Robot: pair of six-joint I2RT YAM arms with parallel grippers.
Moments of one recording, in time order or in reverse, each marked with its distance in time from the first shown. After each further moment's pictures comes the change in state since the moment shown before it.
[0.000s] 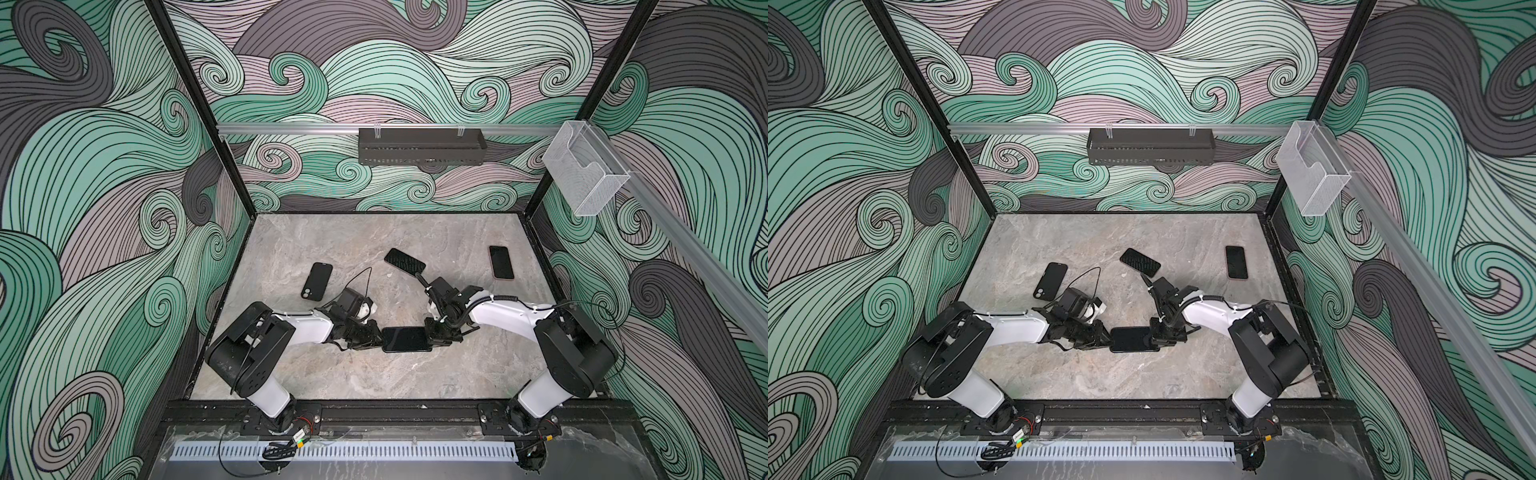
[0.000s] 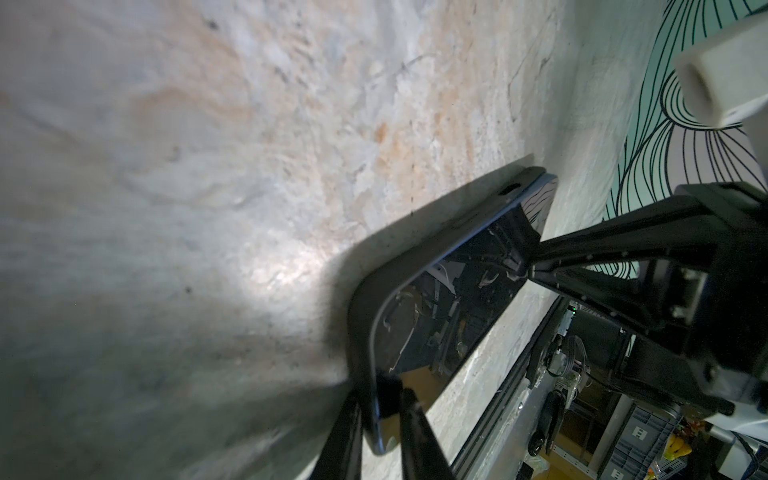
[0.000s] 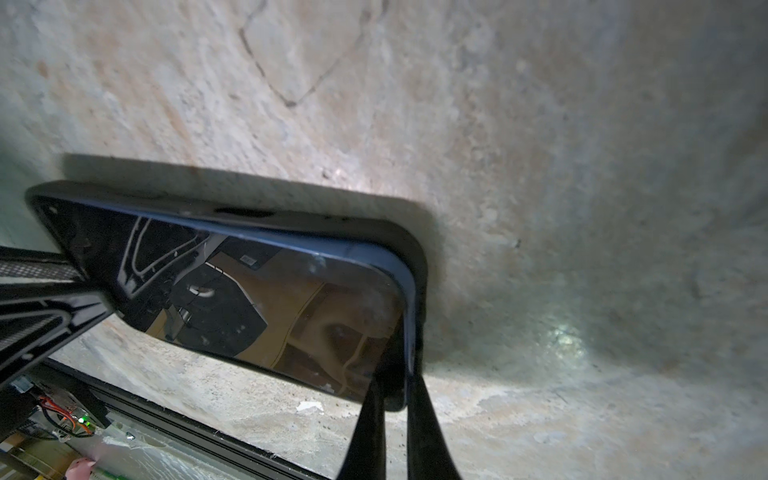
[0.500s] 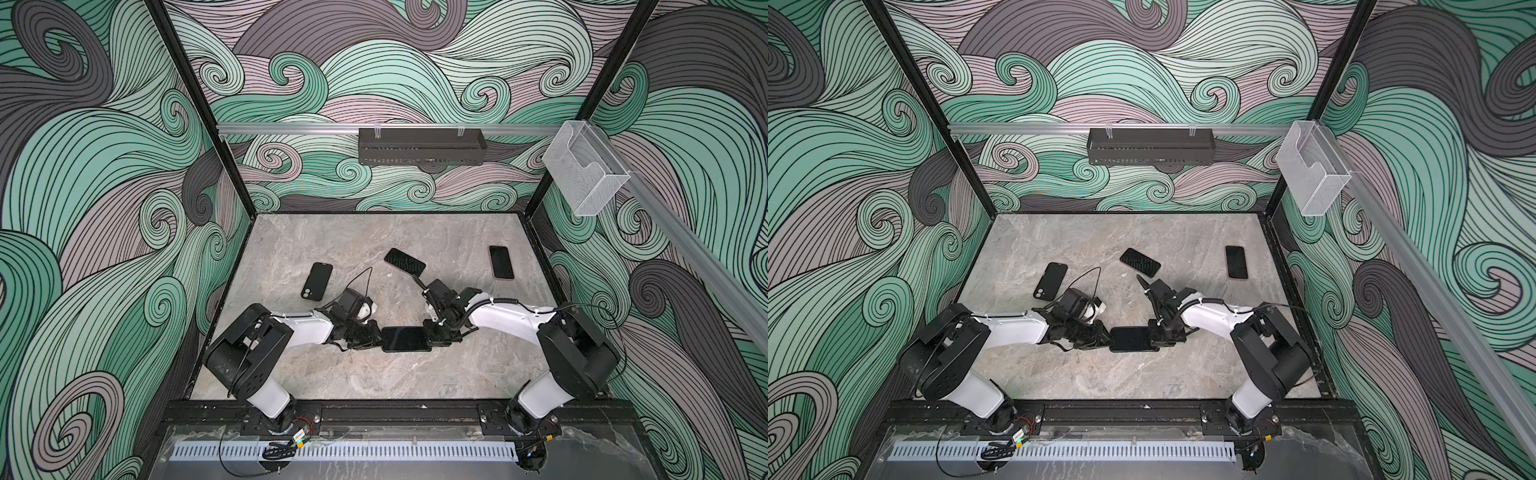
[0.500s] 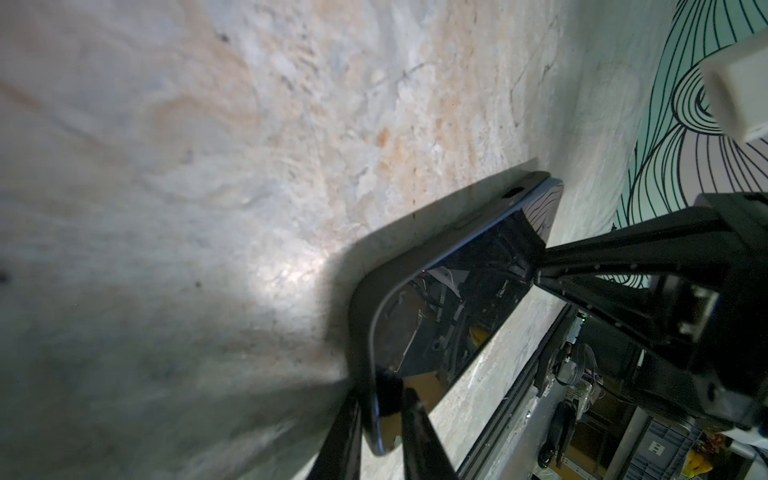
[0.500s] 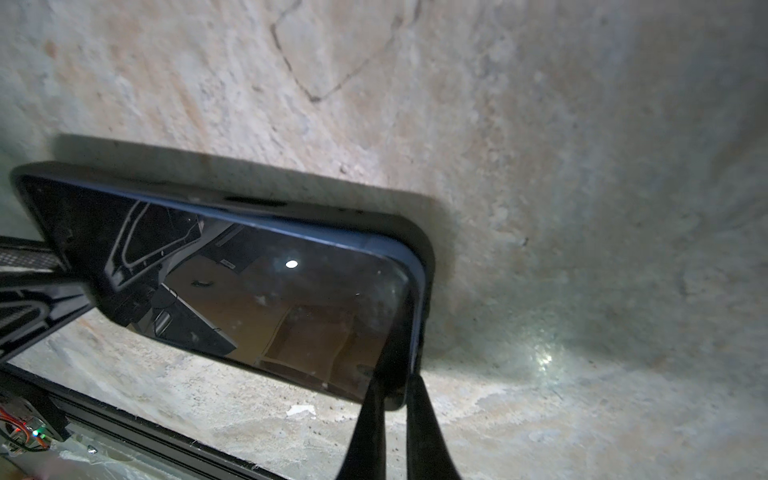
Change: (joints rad) left arm -0.014 -0.021 0.002 -0.020 -0.047 -0.004; right arm 0.037 -0.037 0.000 -0.008 0.059 -0.025
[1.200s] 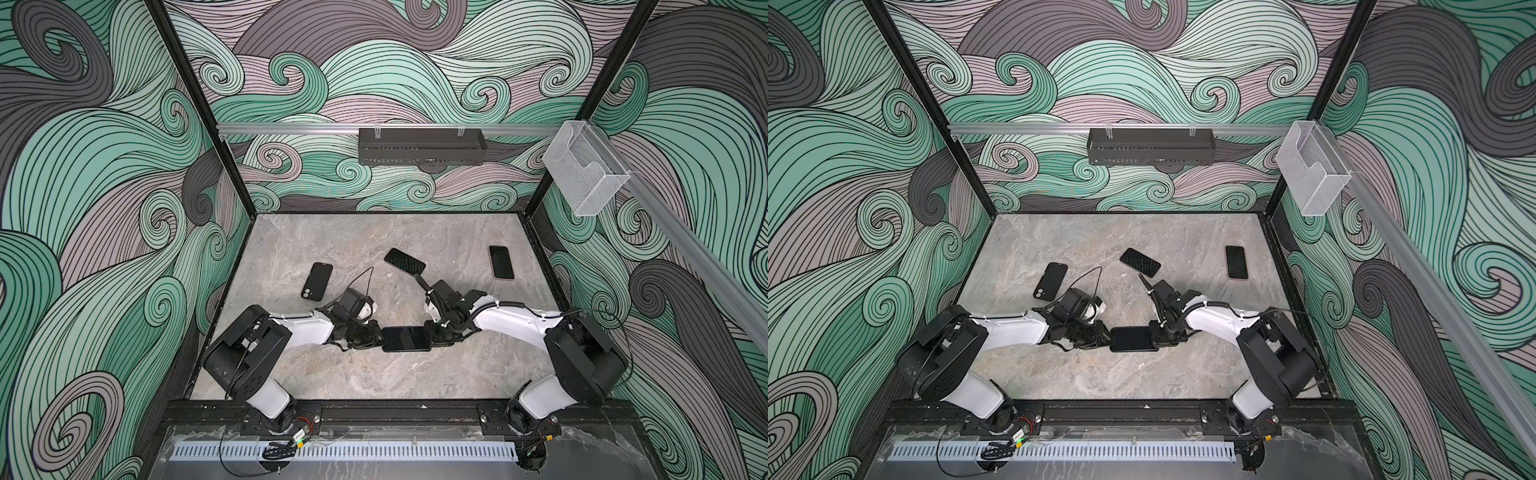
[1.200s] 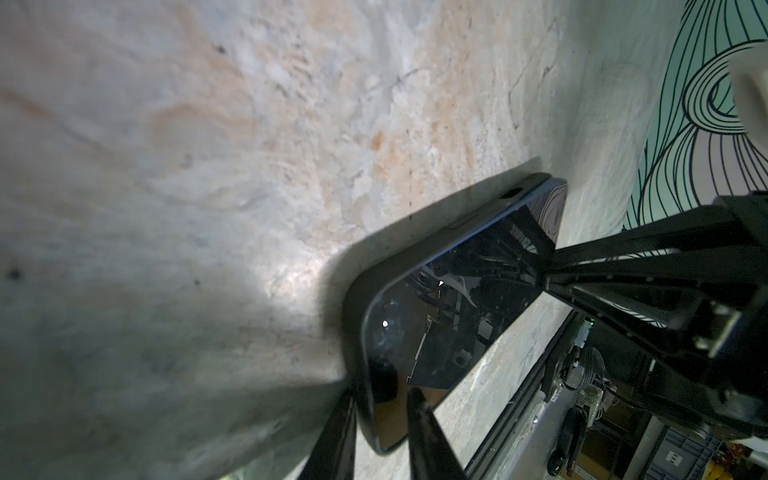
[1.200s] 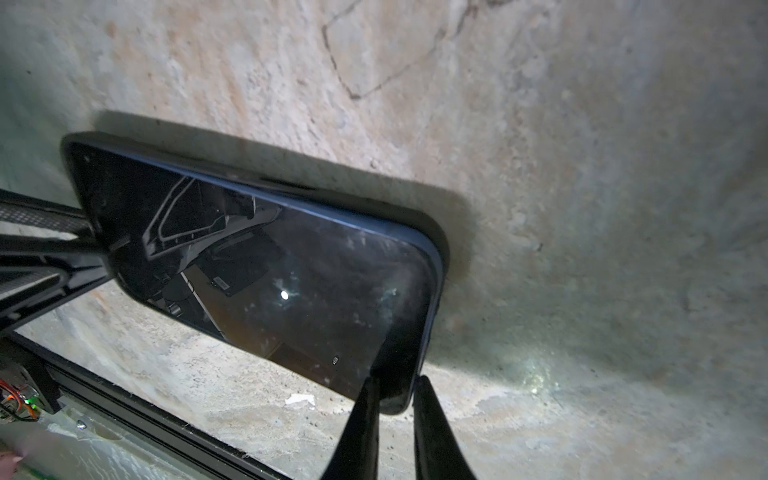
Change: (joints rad) left arm -0.005 -0.012 0.010 -0.023 -0.027 0.005; right arm -0.019 -0.067 -0.033 0.033 -0.023 -0.076
